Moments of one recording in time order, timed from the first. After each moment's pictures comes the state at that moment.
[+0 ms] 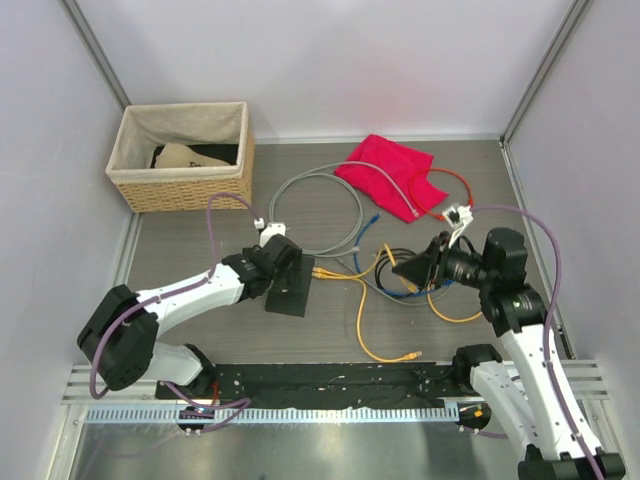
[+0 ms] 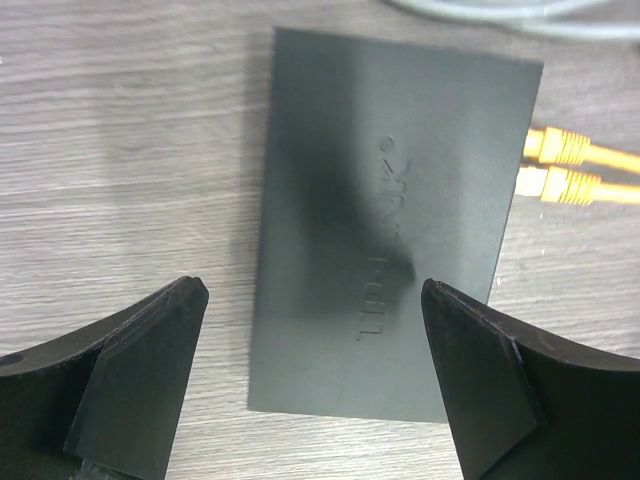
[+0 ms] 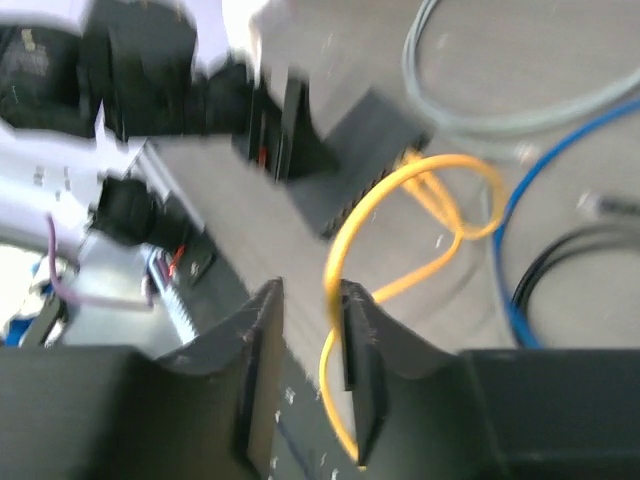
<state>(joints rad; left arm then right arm) -0.77 1.37 0.76 -0.43 -0.36 -0.63 0.11 0.67 0.70 -0.34 -0.85 0.33</state>
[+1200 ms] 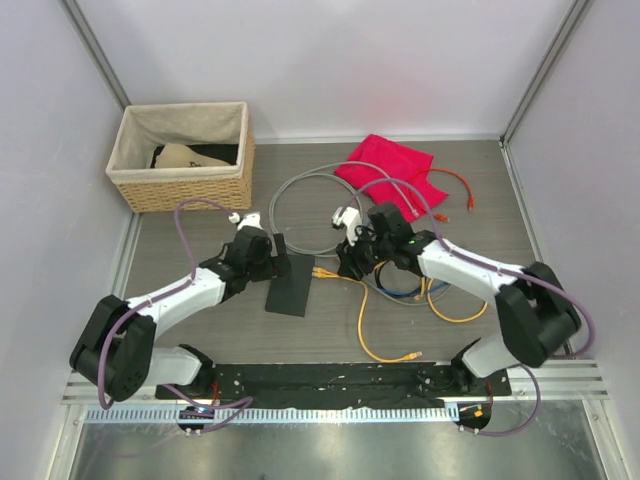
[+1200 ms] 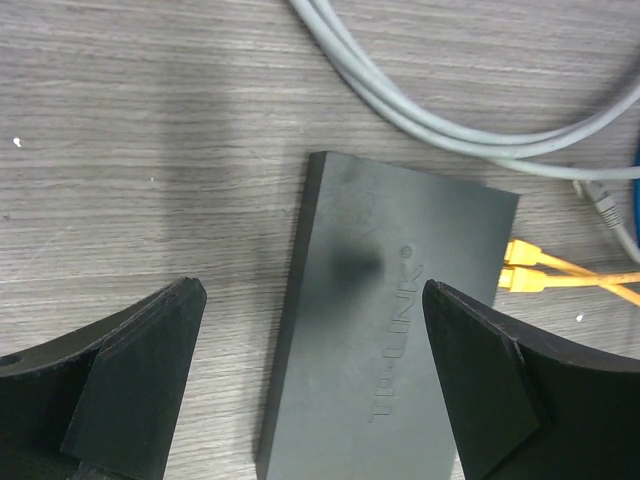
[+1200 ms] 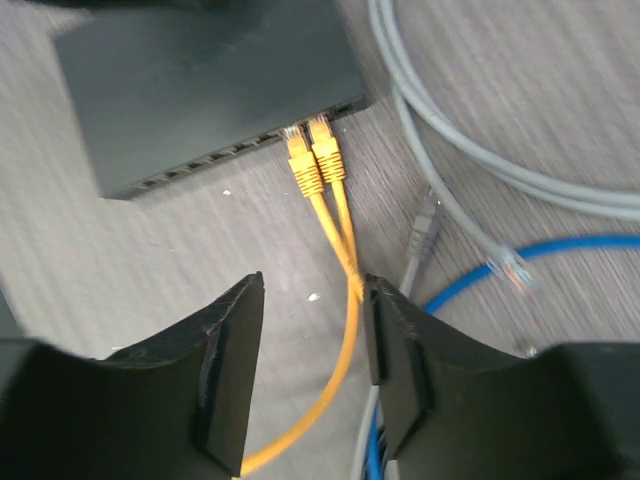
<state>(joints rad) -0.54 1.30 0.63 -0.13 -0.17 -0.60 0.62 1.44 0.88 -0.19 -0.43 -0.19</state>
